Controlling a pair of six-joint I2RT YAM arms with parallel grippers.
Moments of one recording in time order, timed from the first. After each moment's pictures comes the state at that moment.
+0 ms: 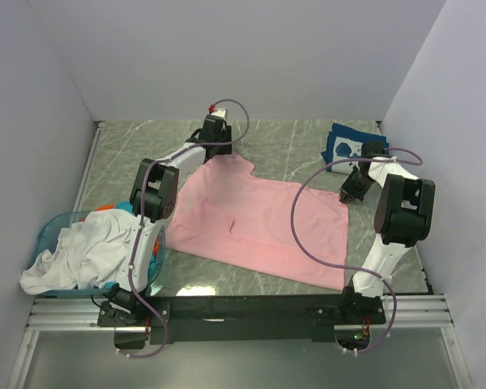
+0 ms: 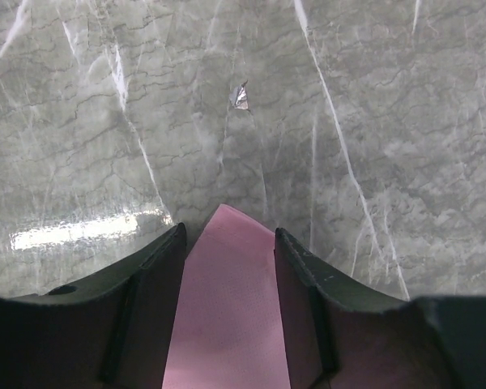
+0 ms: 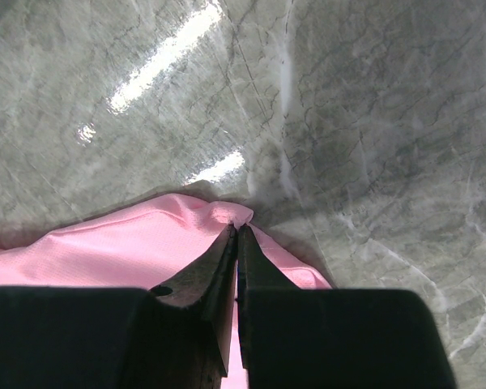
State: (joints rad) left arm -0.39 2.45 1.95 -0.11 -0.09 -0.28; right arm -0.20 1.90 1.26 -0.66 -0.07 0.49
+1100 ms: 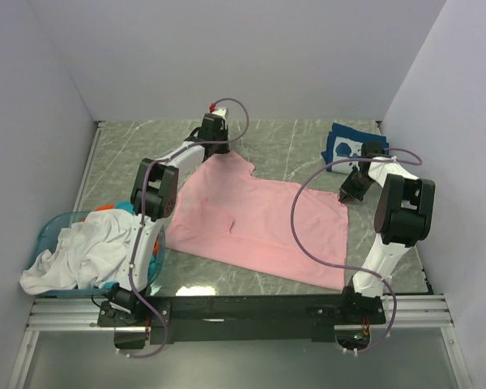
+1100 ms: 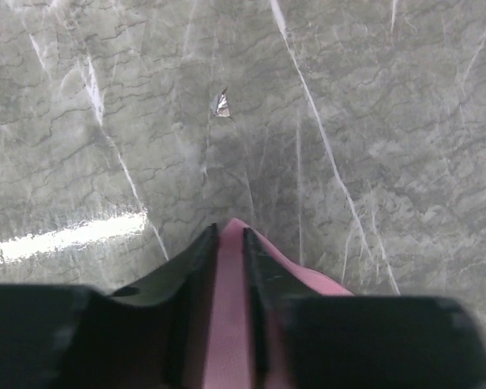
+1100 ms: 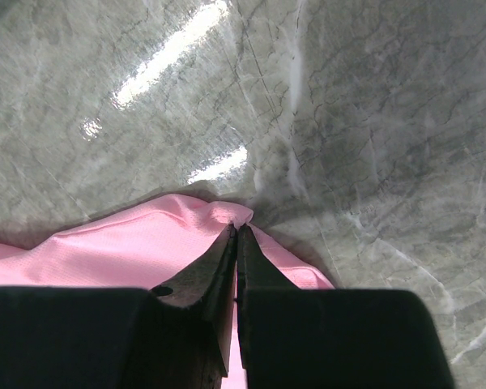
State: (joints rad) left arm -0.38 2.48 2.00 -0.12 -0.02 -0.26; right arm -0.20 1.90 1.26 -0.66 -0.09 0.49
